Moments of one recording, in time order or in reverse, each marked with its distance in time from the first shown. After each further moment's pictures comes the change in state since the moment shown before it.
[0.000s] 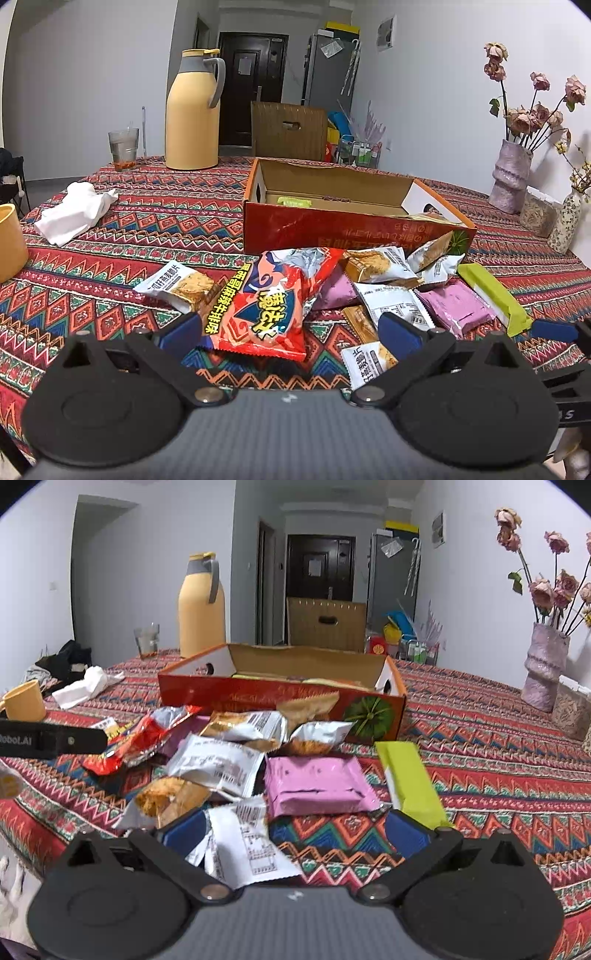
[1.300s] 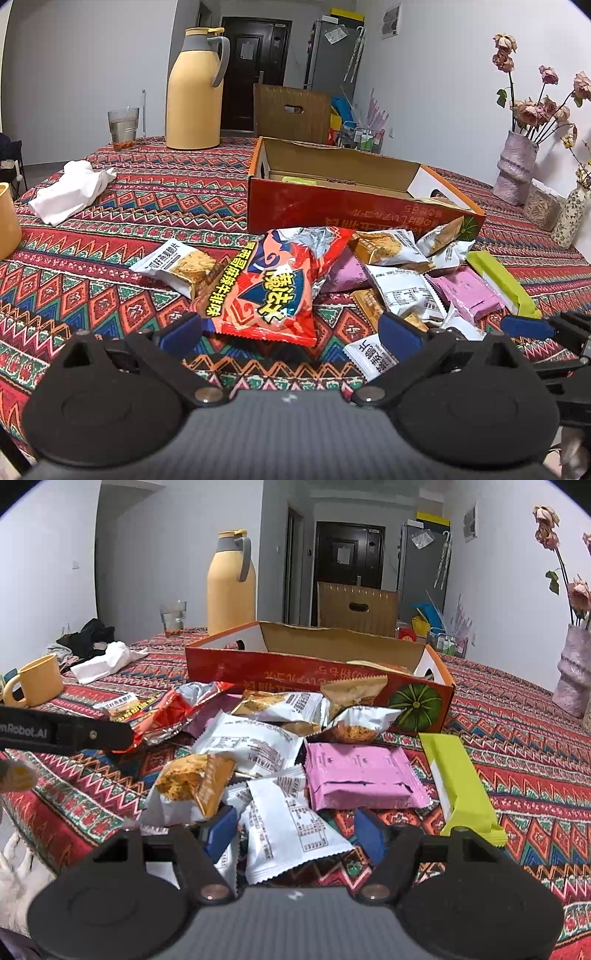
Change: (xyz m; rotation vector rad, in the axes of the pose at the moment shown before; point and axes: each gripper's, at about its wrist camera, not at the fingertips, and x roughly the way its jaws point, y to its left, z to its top) left arm 0.016 0.007 -0.006 -0.022 0.051 -0.005; right arm 0.021 0.016 0.002 -0.064 0.039 0.073
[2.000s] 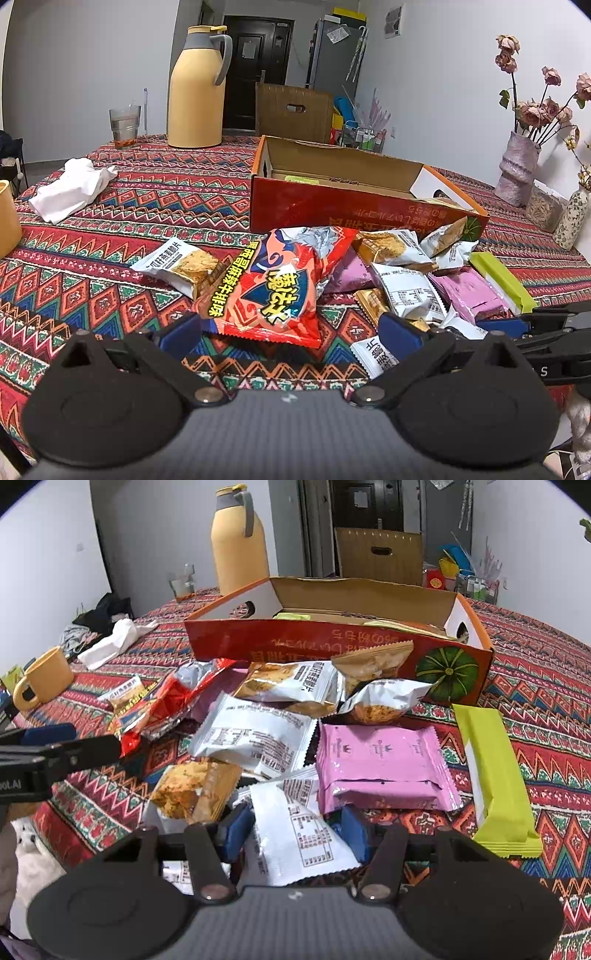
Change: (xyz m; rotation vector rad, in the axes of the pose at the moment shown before) left arm 0.002 0.003 0.001 -0.007 0.003 0.002; right arm 0.038 -0.016 0.026 0.052 0.196 0.130
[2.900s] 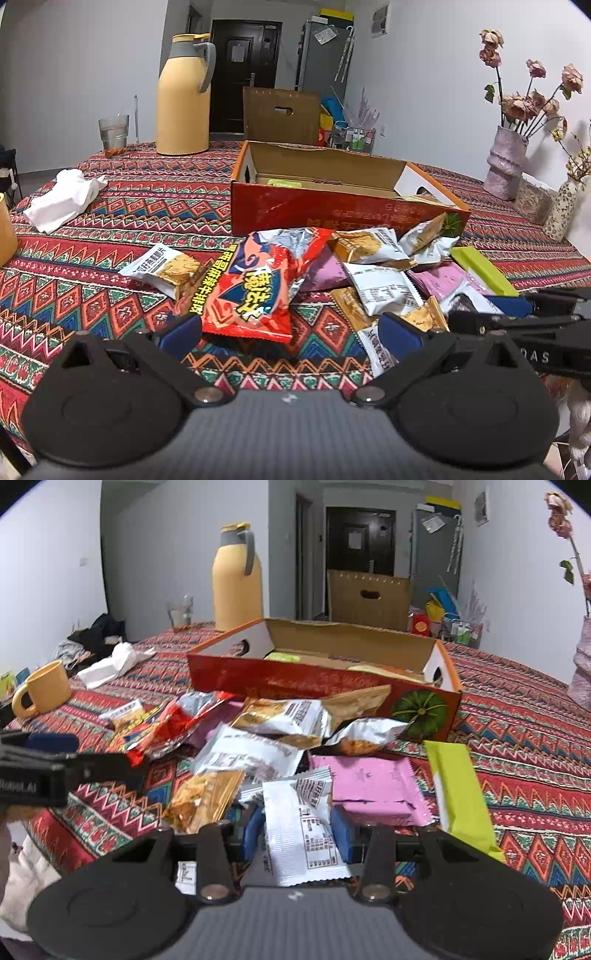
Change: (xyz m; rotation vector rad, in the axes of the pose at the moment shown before) left arm -0.012 -0.020 -0.002 0.039 -0.007 -0.015; right arm -0.034 0.002 -0.010 -0.026 -0.155 -0.080
